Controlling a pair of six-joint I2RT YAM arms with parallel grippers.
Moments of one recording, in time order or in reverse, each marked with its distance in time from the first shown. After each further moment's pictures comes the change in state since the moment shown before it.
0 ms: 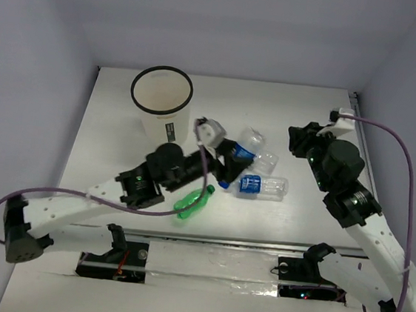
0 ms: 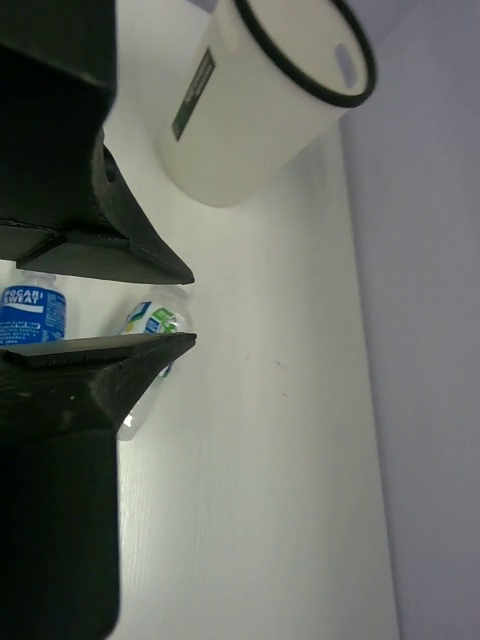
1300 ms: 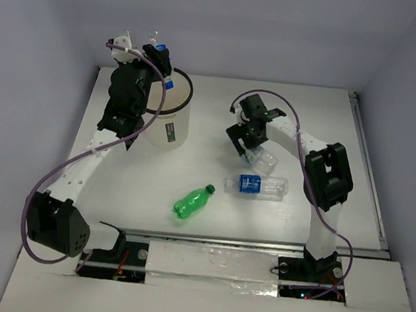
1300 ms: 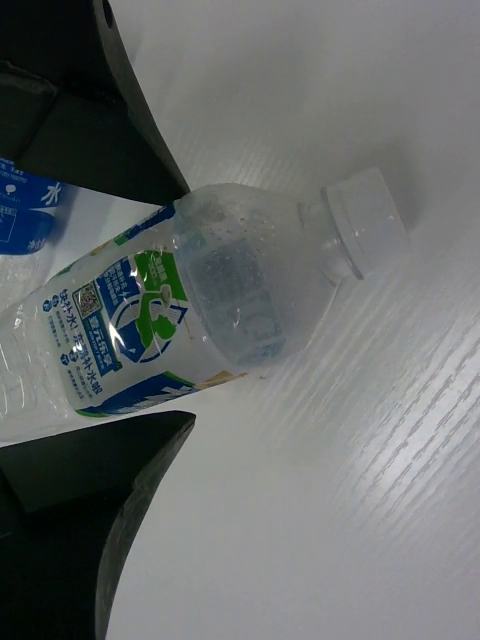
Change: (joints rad) left arm 0.865 0.184 0.227 0.122 -0.141 -0.202; right arm -0.039 1.222 0.653 -0.517 -0.264 -0.462
